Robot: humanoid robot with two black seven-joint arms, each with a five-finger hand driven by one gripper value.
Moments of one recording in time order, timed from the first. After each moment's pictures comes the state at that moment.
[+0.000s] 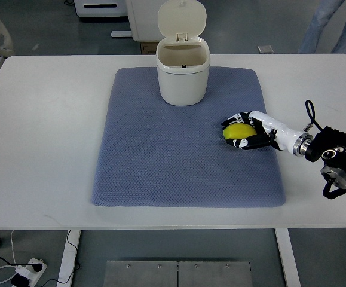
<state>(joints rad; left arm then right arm) -0.02 0.00 -0.11 -0.27 -0.07 0.19 -0.41 0.94 -0.47 0.02 0.99 -0.49 0.07 0.30</state>
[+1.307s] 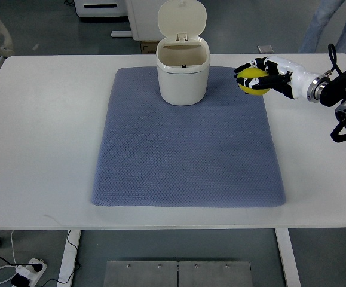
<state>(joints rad) -0.02 0.00 -0.11 -0.27 -0.07 0.19 -0.41 1.22 -0.51 0.04 0.96 -0.21 0.11 0.08</state>
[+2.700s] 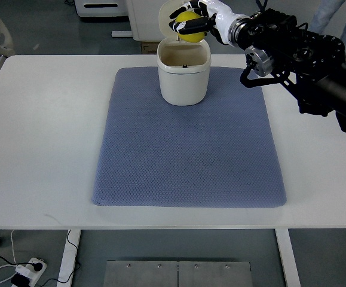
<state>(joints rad) -0.02 0.00 -0.11 -0.27 -0.07 0.19 -0.41 1.49 0.00 -0.03 0.51 -0.14 -0.05 -0.04</state>
